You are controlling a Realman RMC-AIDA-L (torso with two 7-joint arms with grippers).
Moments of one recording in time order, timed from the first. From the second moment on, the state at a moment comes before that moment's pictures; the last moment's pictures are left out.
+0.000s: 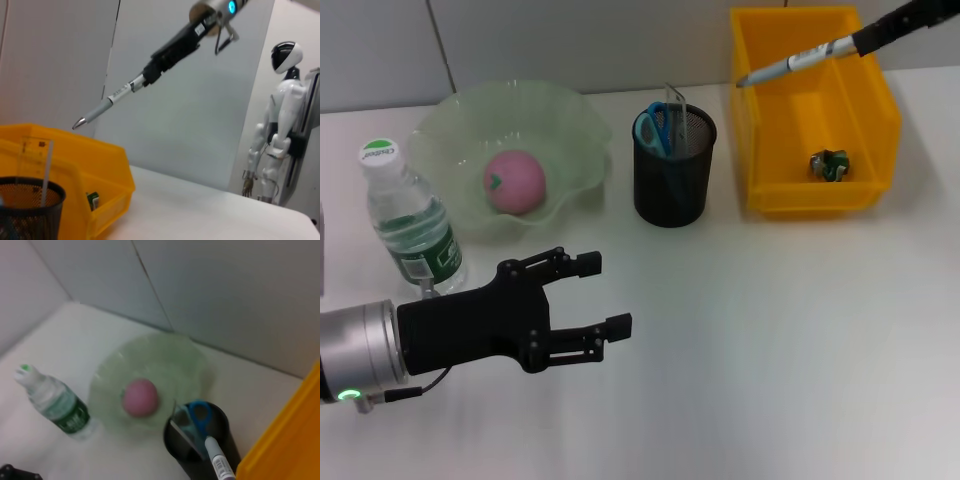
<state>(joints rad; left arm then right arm) -0.47 -1.99 1.44 0.43 1.21 1.52 -1.11 0.92 1.74 -0.67 -0.98 -2.40 -1.84 2.36</state>
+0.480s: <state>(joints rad) -0.45 -2.00 1.45 0.43 1.22 1.47 -1.06 1.14 1.78 -0.84 -0.87 -2.64 -1.75 2.42</state>
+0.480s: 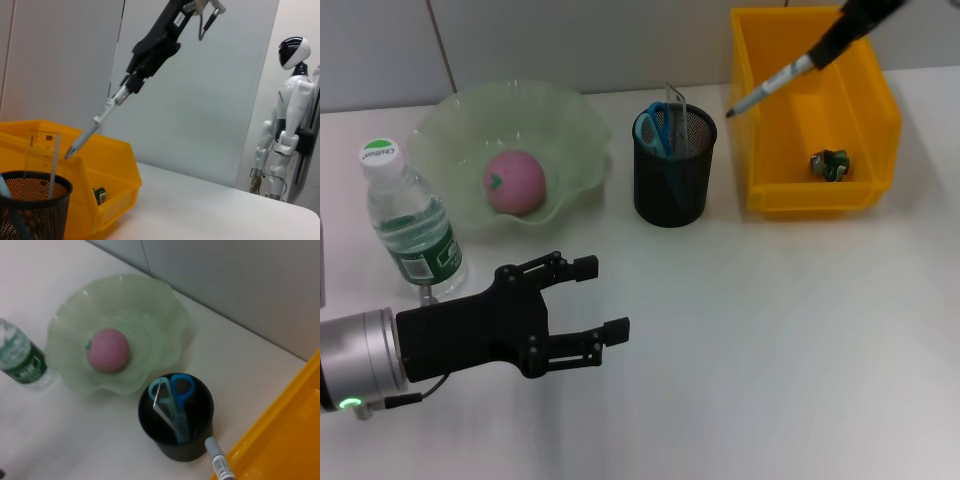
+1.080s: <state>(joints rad) -0.45 -2.00 1.44 0.43 1.22 1.47 -1.07 1.22 1.87 -0.95 -0.79 -2.74 -1.60 2.45</state>
